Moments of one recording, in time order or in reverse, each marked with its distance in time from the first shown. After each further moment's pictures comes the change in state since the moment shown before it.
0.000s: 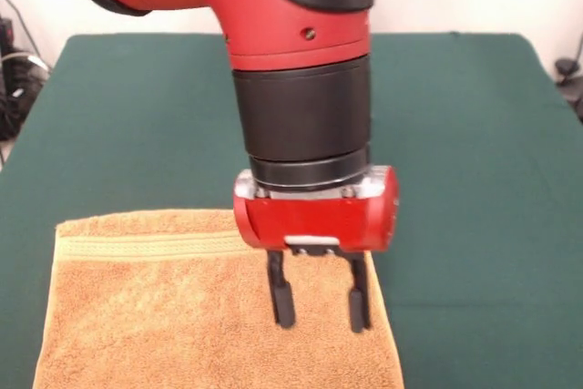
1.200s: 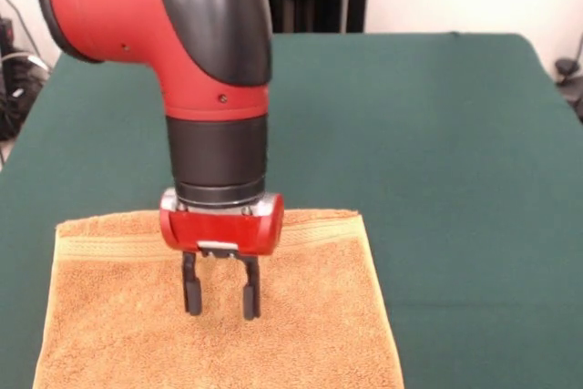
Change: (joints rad) arm -0.190 0.011 0.144 0.222 -0.348 -0.303 0.000
